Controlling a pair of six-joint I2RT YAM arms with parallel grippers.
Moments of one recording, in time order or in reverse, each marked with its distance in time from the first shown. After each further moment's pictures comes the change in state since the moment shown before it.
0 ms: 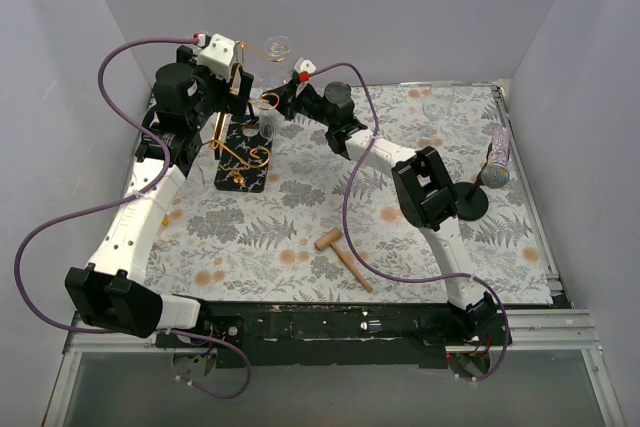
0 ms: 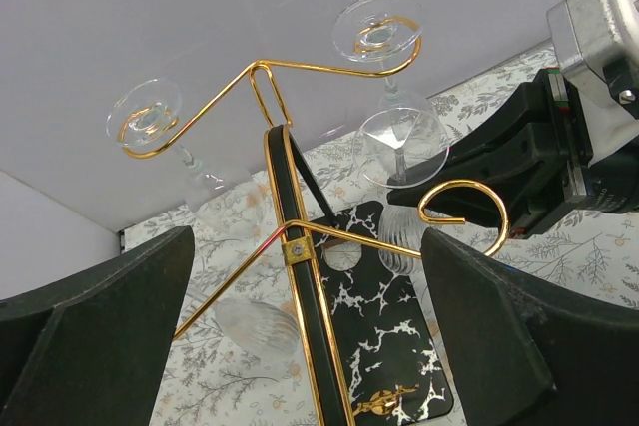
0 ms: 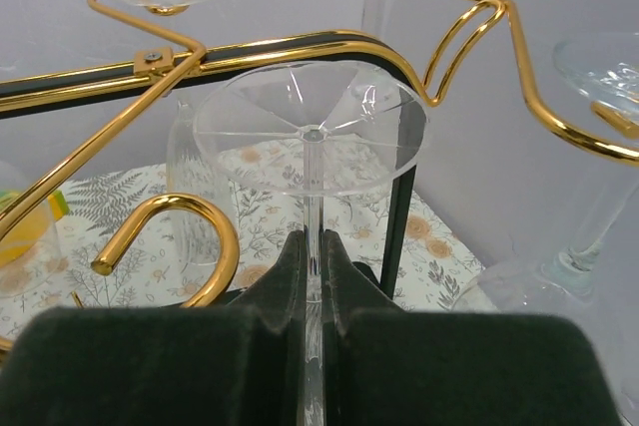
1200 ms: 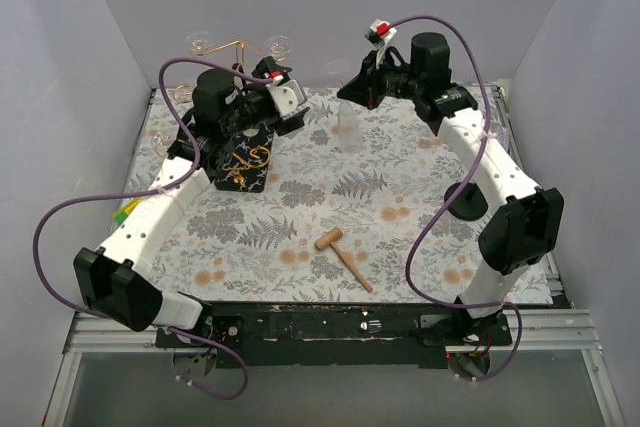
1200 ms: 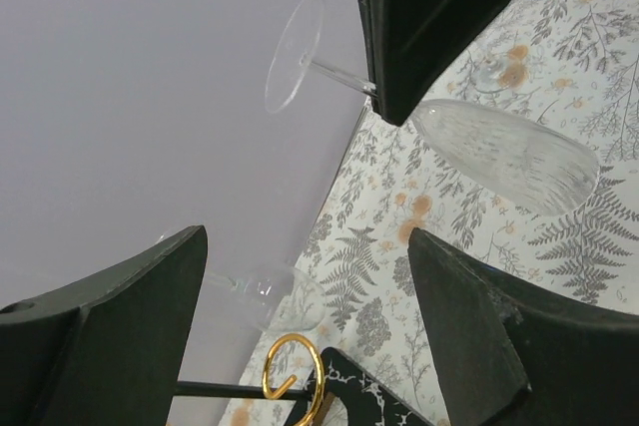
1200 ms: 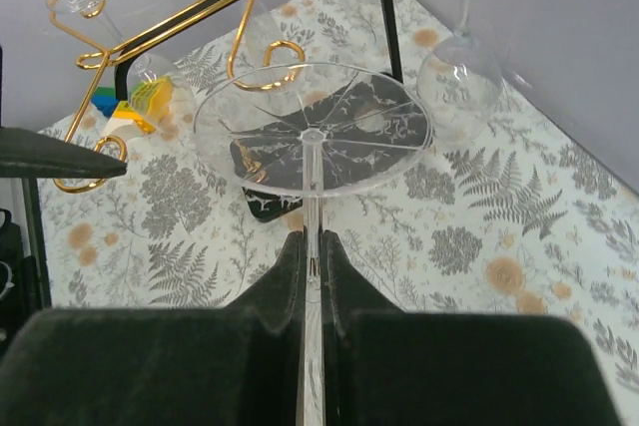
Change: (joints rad) left arm -0.193 0.051 -0.009 0.091 0.464 0.431; right arm -0.238 -0.680 -0.256 -0.861 -0.202 -0.058
